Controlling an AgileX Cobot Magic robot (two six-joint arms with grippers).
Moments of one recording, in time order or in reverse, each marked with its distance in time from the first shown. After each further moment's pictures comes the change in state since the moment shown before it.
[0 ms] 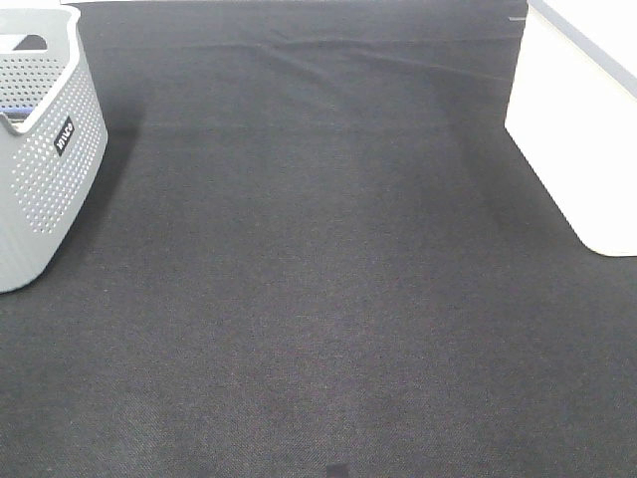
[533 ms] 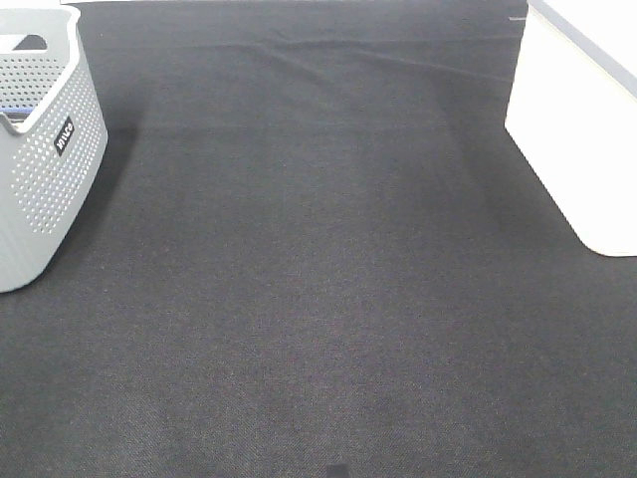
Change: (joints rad) left arm 0.000 0.000 0.000 0.000 0.000 0.000; right arm 0.050 -0.016 0.020 -0.007 -0.043 0.002
